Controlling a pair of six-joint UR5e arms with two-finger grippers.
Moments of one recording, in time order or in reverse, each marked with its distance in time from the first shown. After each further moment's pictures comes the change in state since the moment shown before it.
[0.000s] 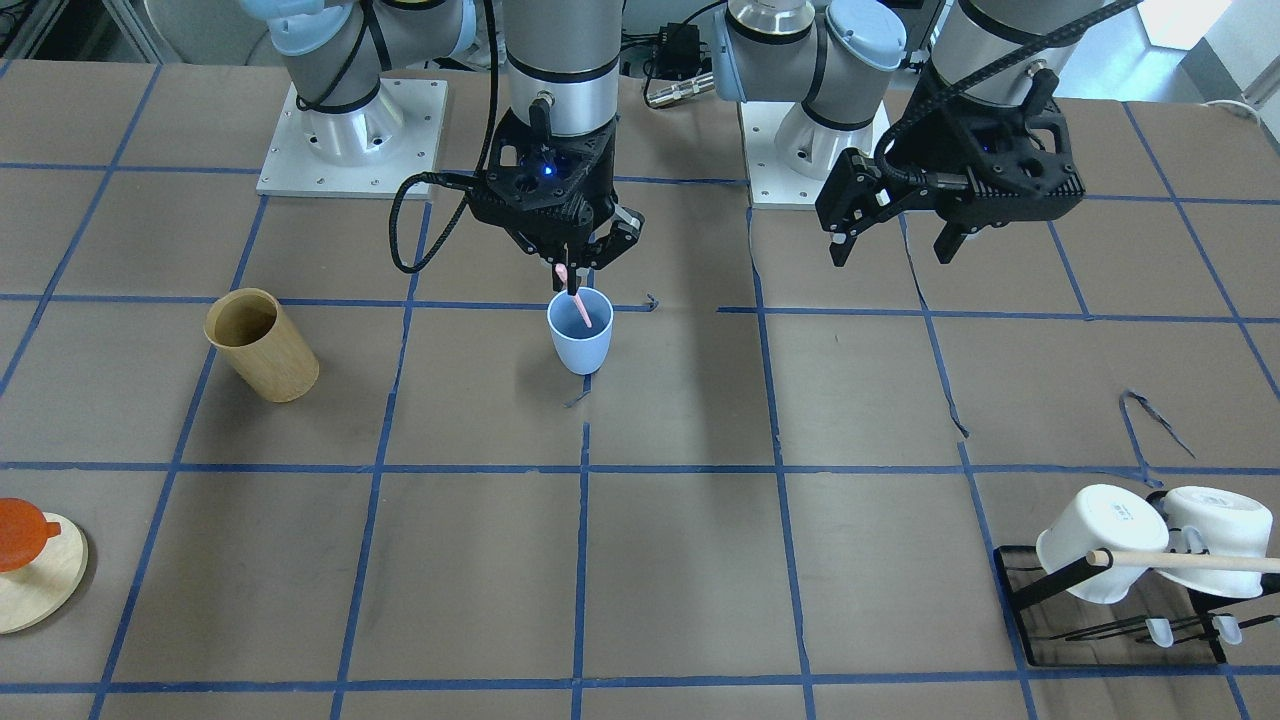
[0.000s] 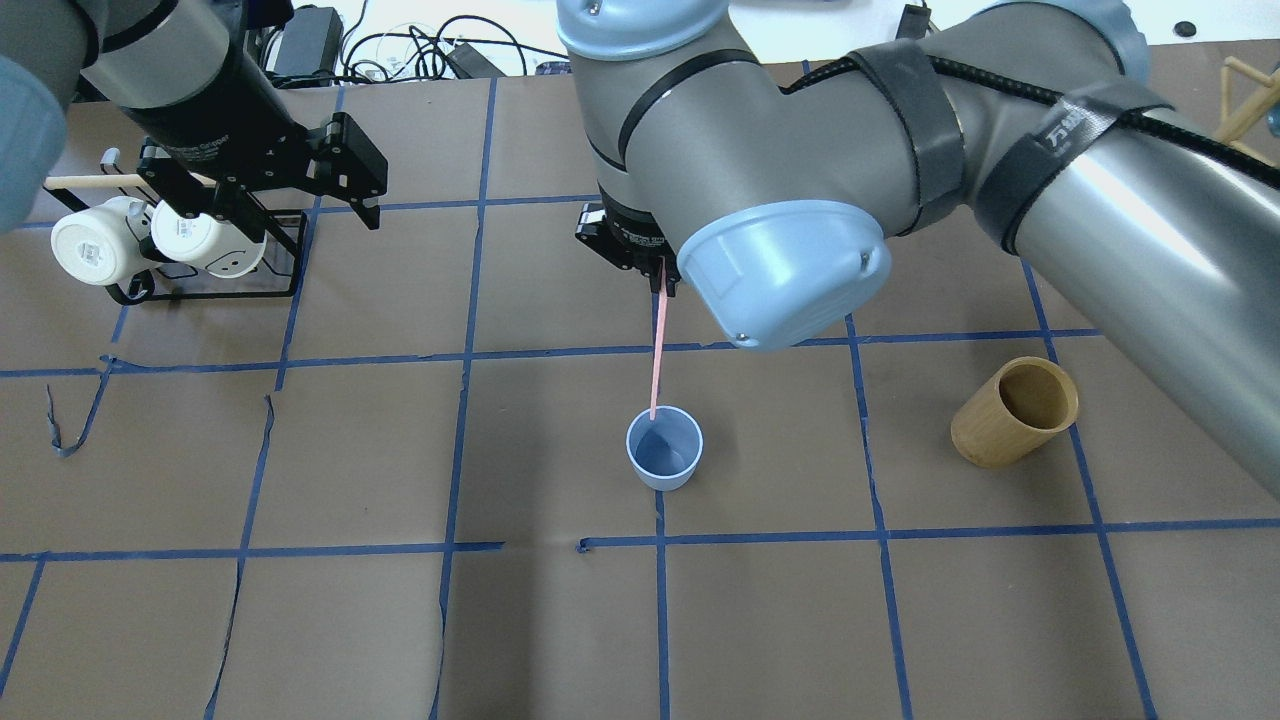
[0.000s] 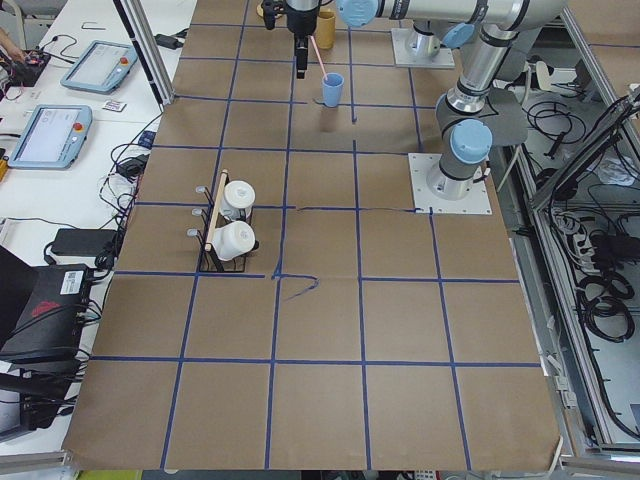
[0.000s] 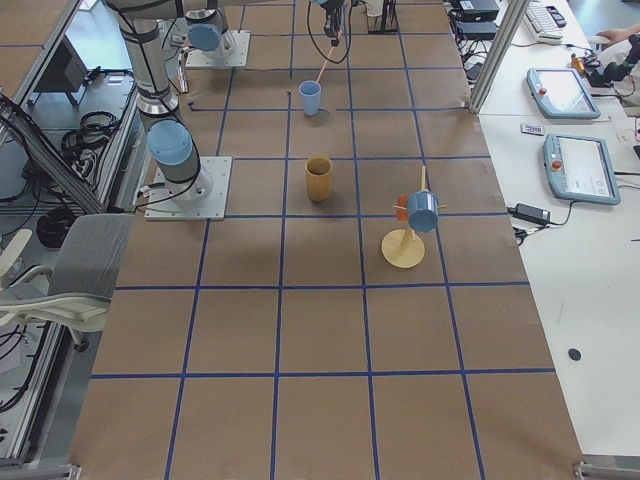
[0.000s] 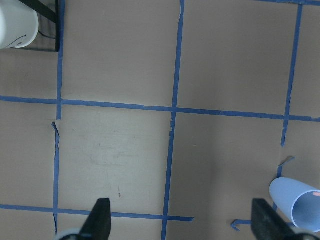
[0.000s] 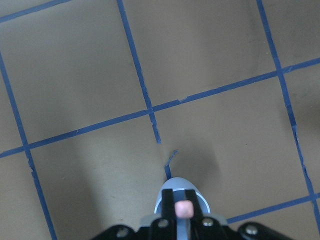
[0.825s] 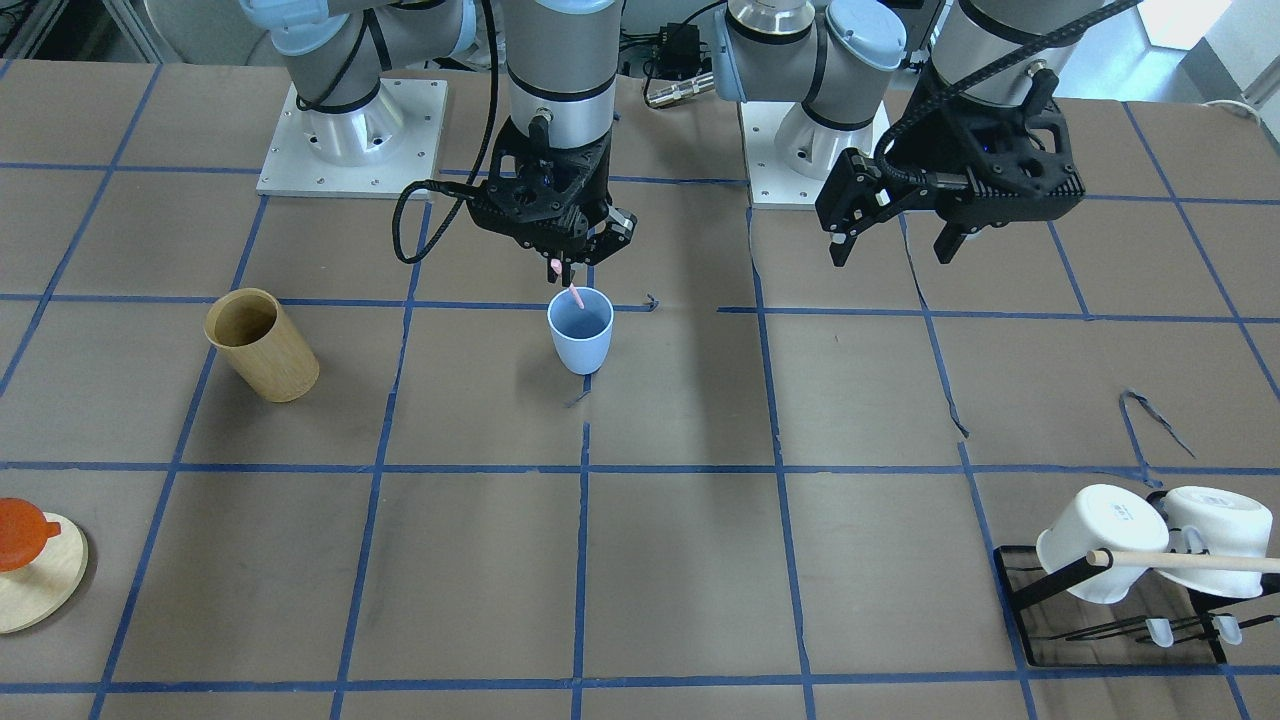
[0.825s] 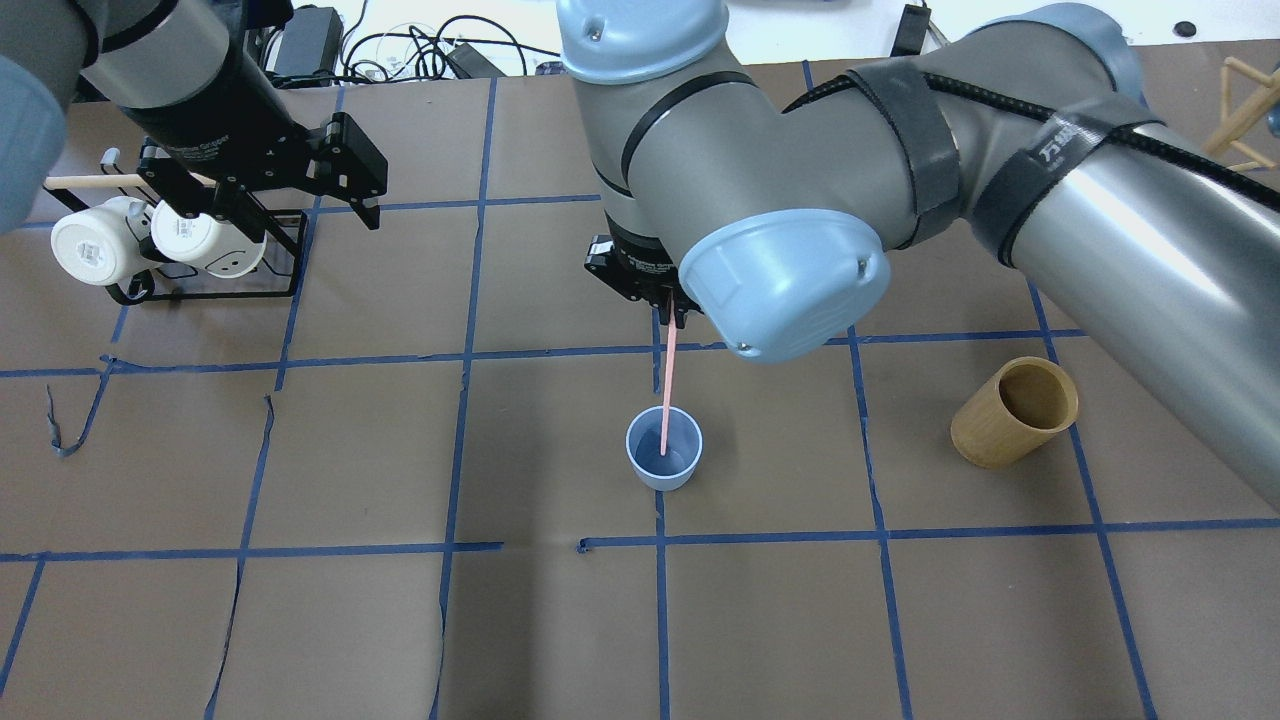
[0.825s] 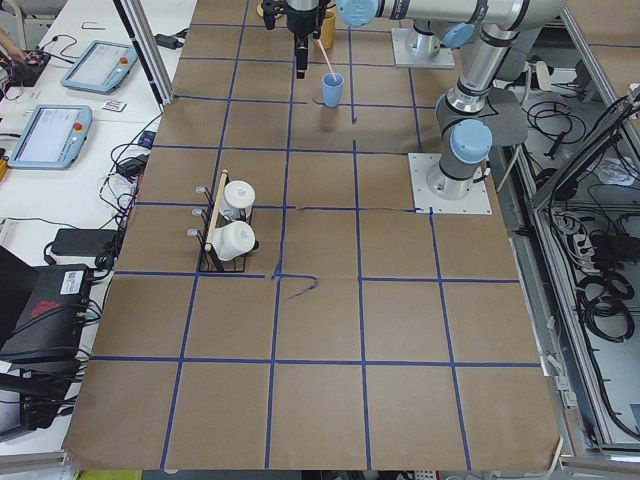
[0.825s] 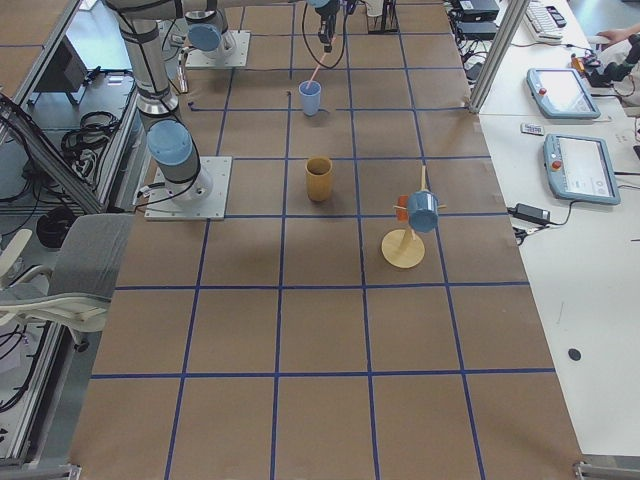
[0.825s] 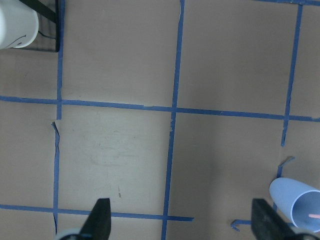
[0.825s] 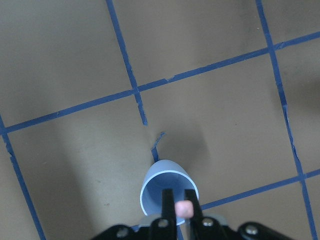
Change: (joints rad) left arm 0.000 0.000 0.000 0.000 0.000 0.000; right arm 0.001 0.002 0.020 0.051 0.011 0.007
